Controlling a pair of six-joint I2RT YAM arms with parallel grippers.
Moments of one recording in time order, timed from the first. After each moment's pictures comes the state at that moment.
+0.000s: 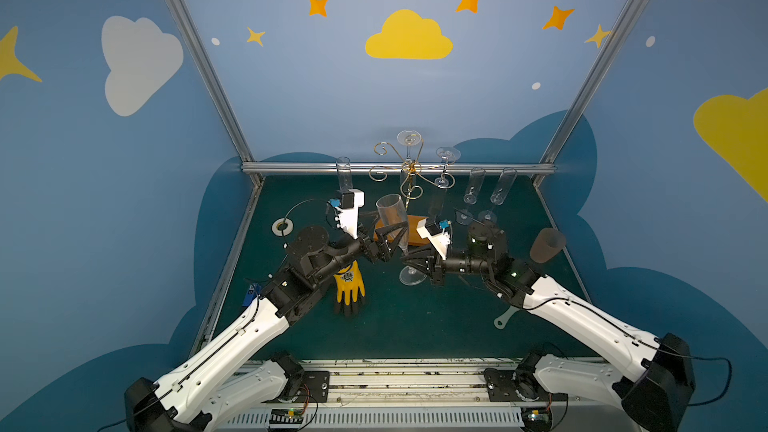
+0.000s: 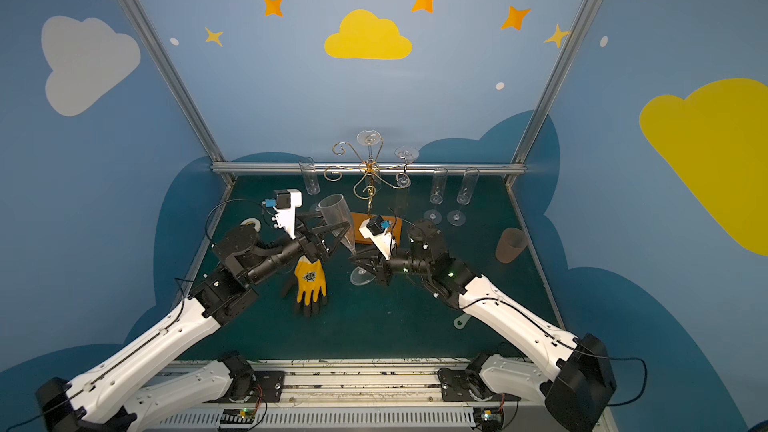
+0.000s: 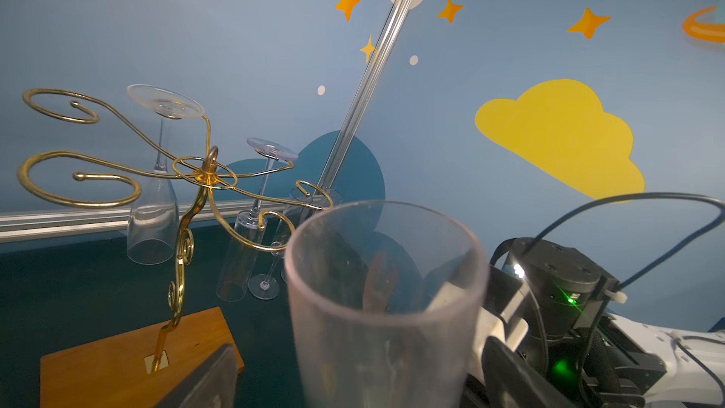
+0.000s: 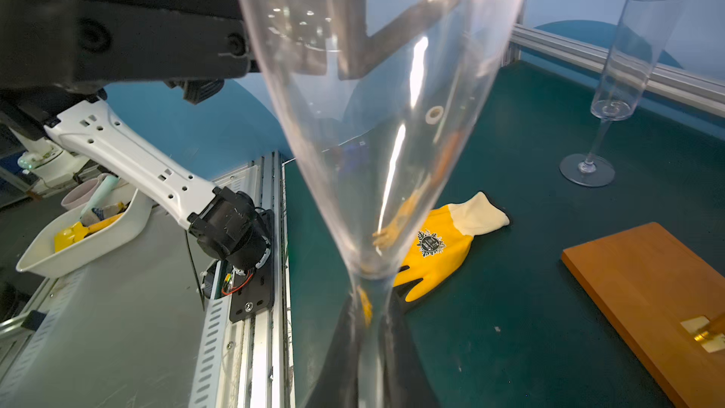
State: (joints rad) left arm -0.67 0.96 0.90 0.11 0.21 -0.50; right arm 0.79 1.16 0.91 -0.05 -0.64 0.05
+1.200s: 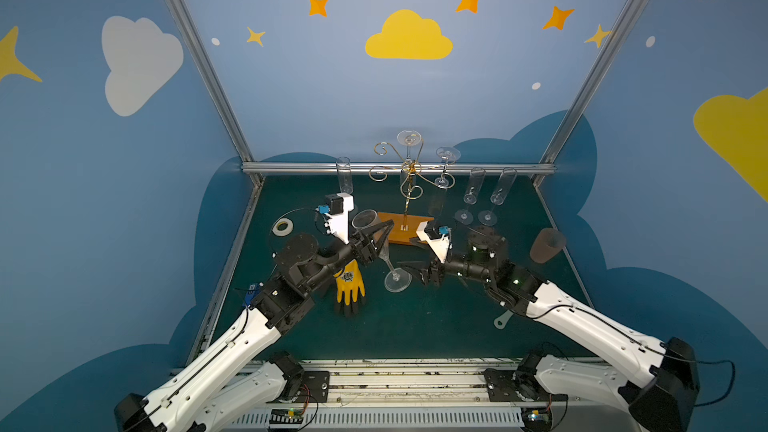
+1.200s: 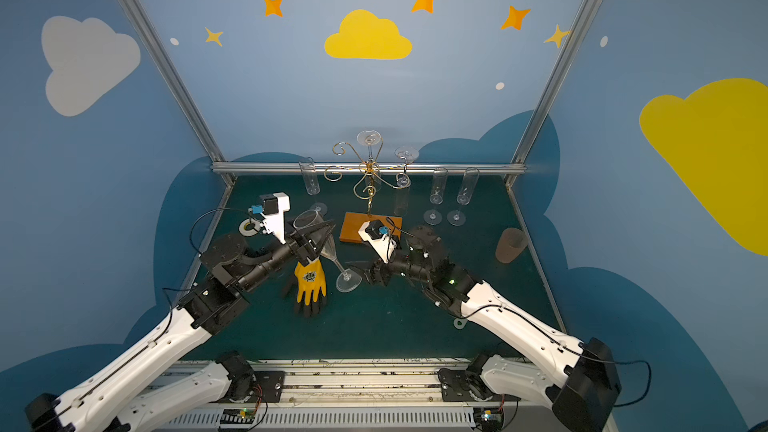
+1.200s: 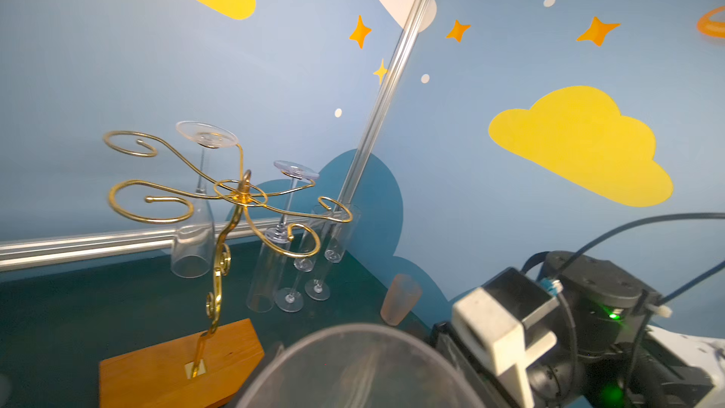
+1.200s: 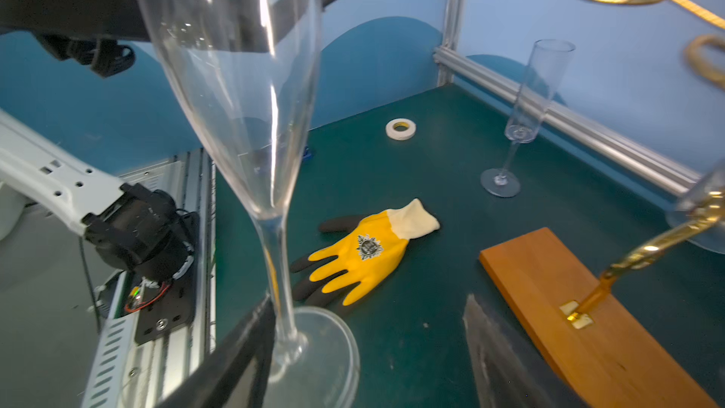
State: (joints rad) left arm -0.66 0.85 0.86 0.08 0.11 -0.40; right arm 0.82 1.09 0.88 -0.05 -0.35 -0.07
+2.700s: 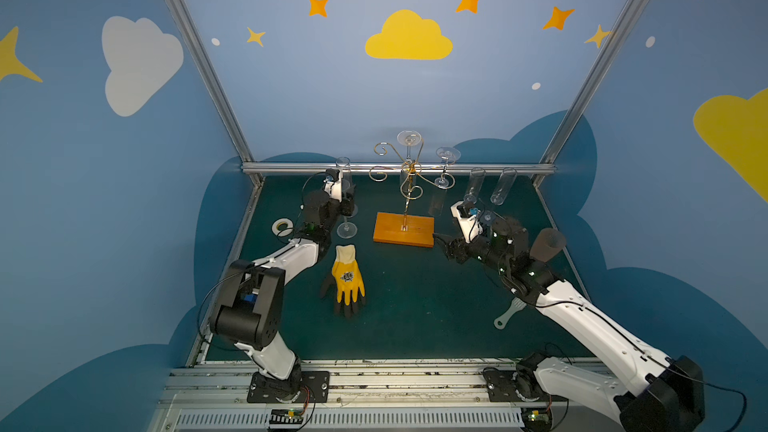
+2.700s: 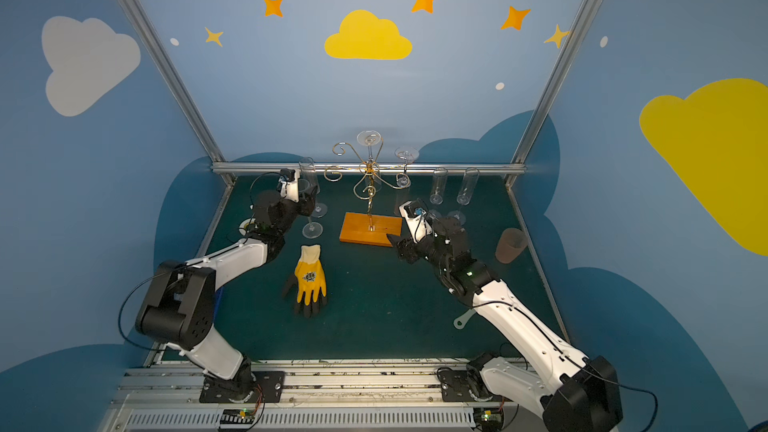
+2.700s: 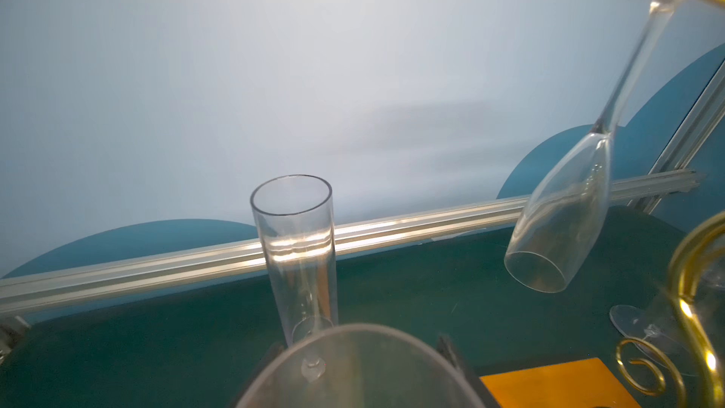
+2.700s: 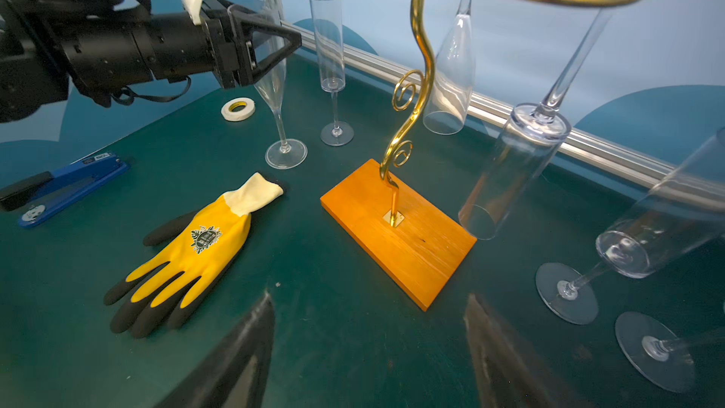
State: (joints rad) left arm -0.21 1.69 0.97 0.61 0.03 -0.02; right arm 0.57 1.08 0.85 -0.11 -0.16 -0.06
